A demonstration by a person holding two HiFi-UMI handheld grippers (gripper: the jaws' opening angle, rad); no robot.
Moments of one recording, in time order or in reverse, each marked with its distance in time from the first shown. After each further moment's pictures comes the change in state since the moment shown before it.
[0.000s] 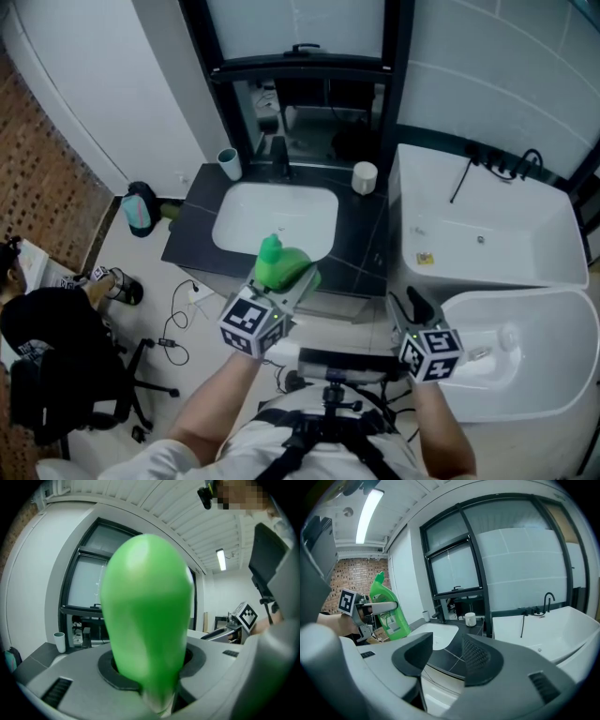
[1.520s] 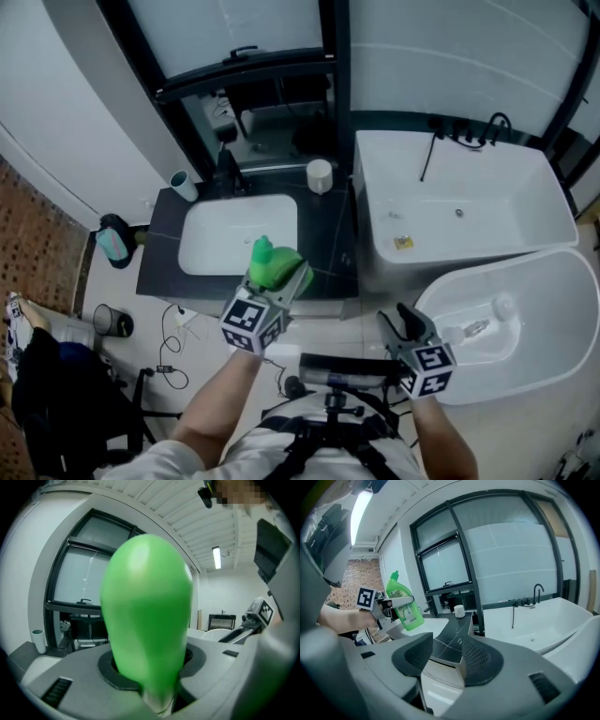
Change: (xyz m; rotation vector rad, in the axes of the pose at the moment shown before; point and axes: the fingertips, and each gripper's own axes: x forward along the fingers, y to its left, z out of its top) left arm 0.091 -0.021 -0.017 0.021 0.017 -0.088; right arm -0.028 -0.045 -0.040 0.077 0.045 -0.060
